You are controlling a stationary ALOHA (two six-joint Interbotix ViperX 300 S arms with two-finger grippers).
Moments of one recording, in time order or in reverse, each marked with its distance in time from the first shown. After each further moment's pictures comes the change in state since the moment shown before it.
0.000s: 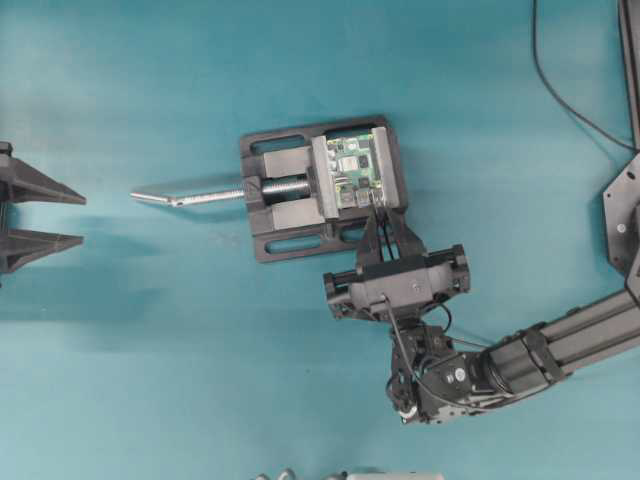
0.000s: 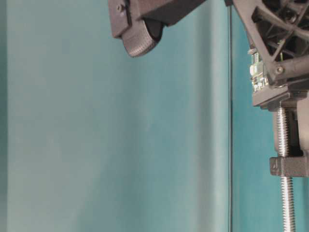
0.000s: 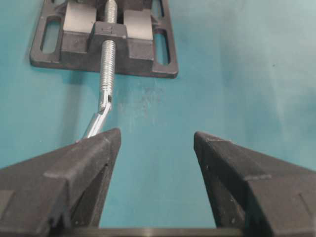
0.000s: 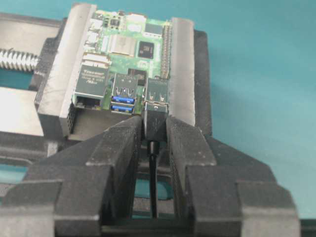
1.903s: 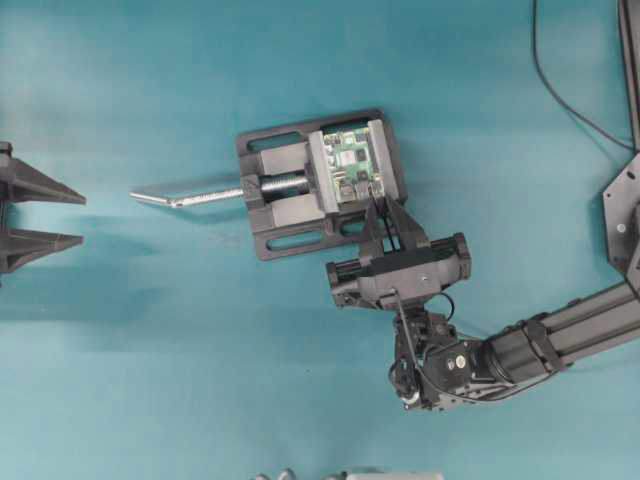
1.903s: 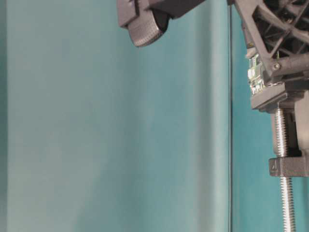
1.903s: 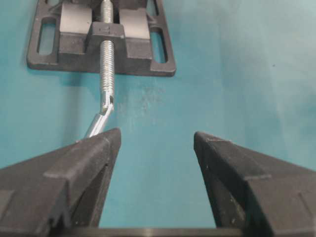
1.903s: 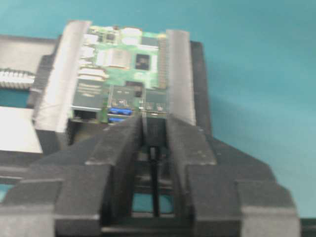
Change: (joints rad) left arm 0.000 0.000 -0.002 0.000 0.000 0.002; right arm 0.017 -0.009 0.040 0.023 0.046 0.060
